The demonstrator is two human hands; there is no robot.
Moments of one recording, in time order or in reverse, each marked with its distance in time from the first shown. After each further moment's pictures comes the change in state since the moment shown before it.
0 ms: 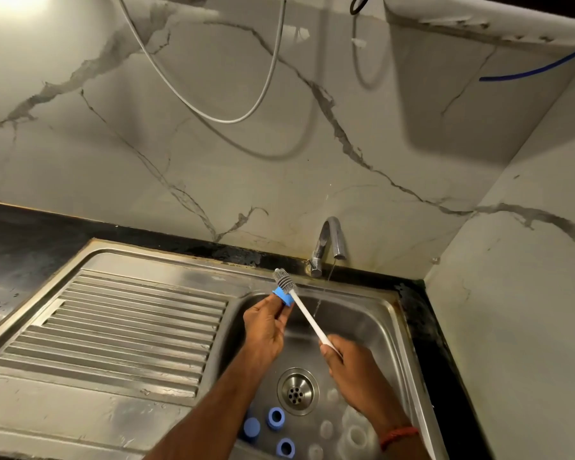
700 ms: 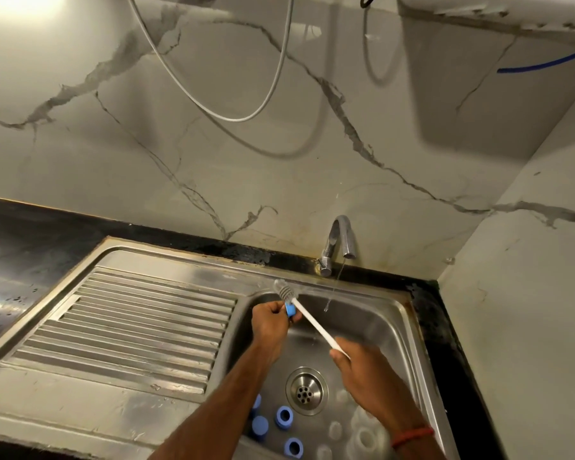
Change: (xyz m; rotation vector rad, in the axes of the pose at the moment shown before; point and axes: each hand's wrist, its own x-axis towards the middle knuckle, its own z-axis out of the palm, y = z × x) left_hand 0.017 -0.010 -0.019 0.773 0.088 0.202; right_hand 0.000 0.004 -0.007 -0.193 -0.074 -0.099
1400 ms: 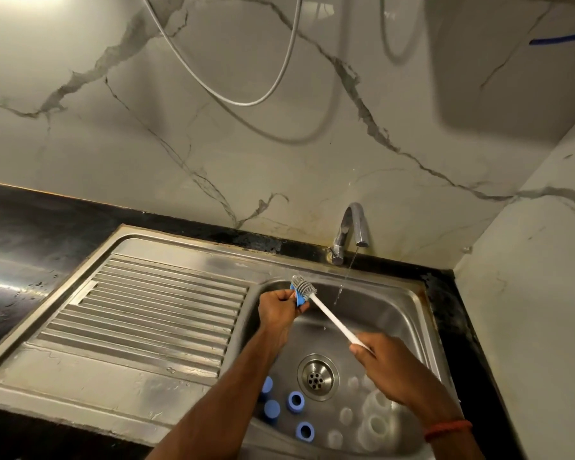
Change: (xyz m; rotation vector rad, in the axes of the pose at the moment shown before) left_hand 0.010 -0.002 -0.008 -0.017 -0.027 -0.047; right_hand -0.003 0.003 -0.016 0.077 -0.126 0.073
